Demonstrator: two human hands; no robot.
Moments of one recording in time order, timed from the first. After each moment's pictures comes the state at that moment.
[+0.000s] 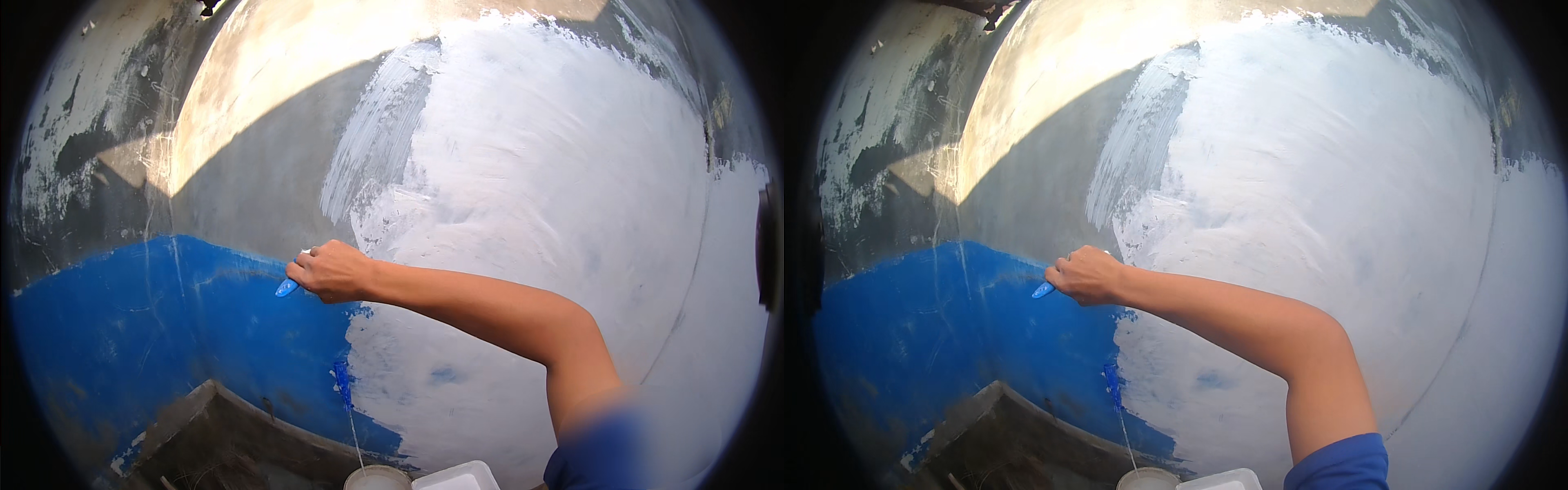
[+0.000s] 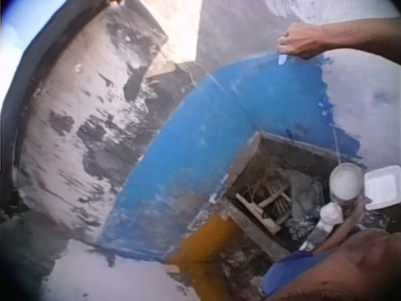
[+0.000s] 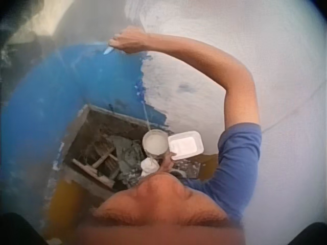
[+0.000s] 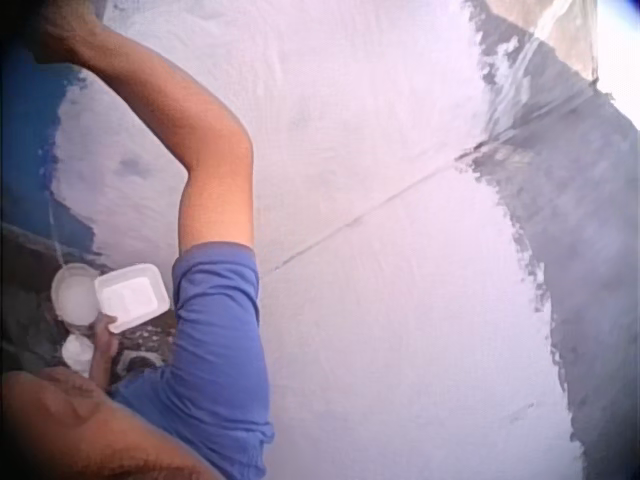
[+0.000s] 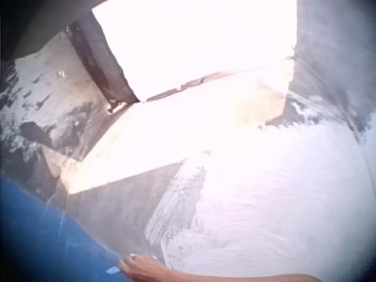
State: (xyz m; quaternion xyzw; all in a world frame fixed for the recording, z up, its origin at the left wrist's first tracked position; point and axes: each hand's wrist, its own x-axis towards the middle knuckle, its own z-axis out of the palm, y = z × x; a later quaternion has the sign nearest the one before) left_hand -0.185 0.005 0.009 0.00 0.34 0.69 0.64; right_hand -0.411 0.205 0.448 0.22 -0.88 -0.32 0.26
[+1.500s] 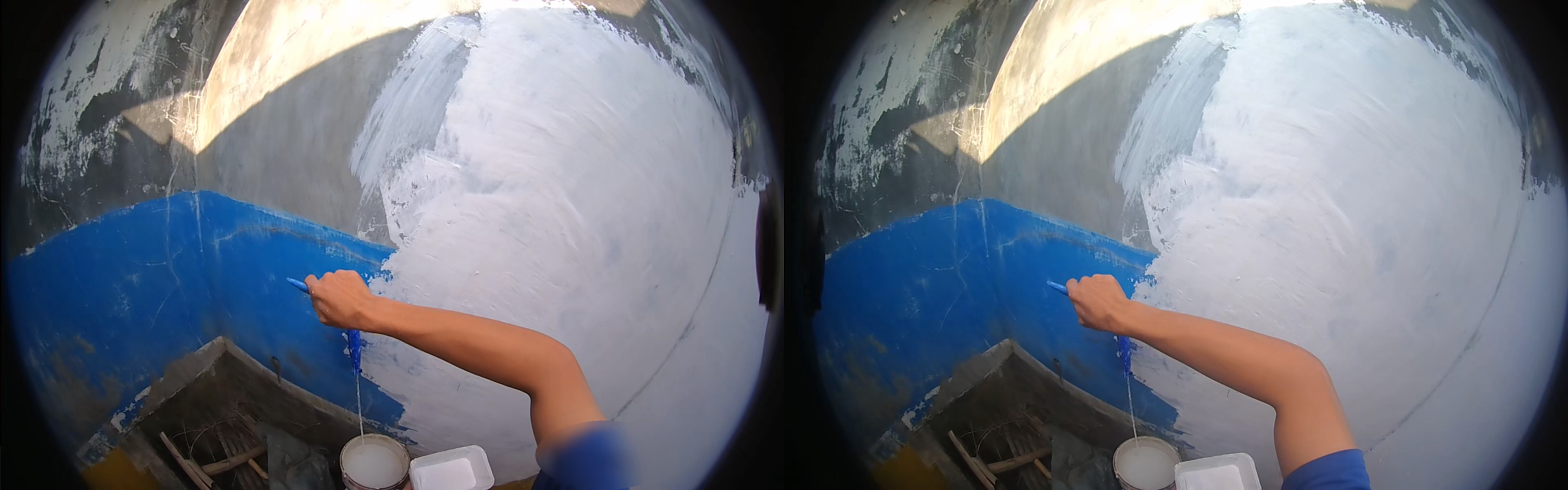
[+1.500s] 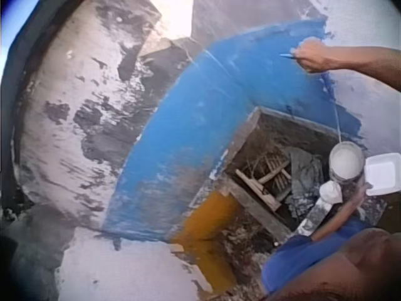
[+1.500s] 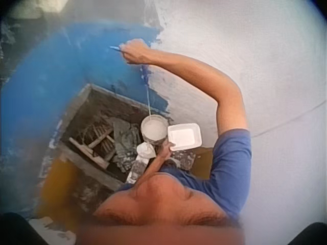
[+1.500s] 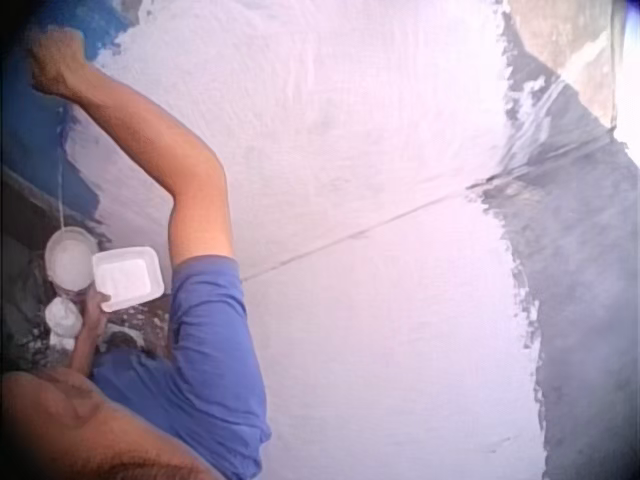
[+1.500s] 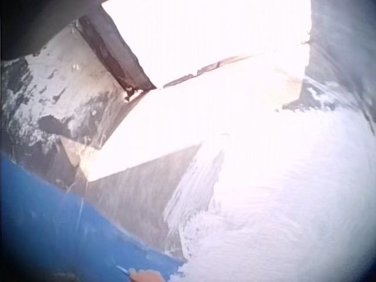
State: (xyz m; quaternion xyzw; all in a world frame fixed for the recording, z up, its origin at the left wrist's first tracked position) left_hand -0.168 0.013 -0.054 0.08 0.30 0.75 0.59; right_hand -0.409 0.162 0.346 0.08 -0.96 -0.11 0.24
